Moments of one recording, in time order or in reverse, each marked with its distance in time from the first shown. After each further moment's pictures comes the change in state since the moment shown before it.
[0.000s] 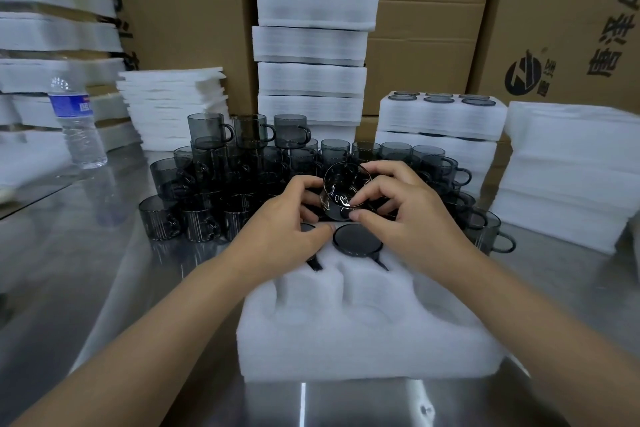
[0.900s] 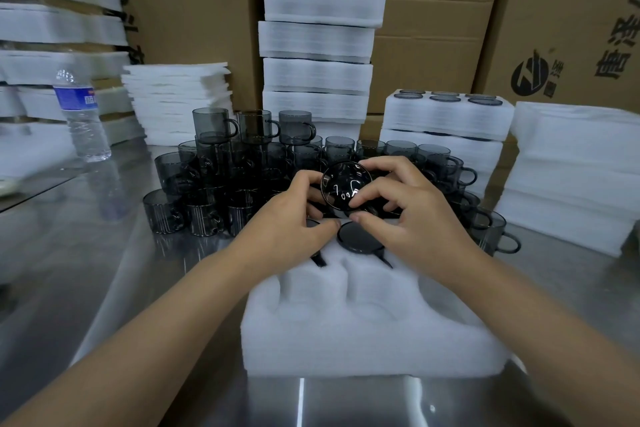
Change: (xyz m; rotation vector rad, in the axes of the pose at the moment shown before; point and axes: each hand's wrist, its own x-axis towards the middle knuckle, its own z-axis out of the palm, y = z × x) left_hand -0.001 0.002 0.000 -0.027 -0.018 -0.030; right_hand -0.001 0.004 0.002 -0.130 0.036 -0.154
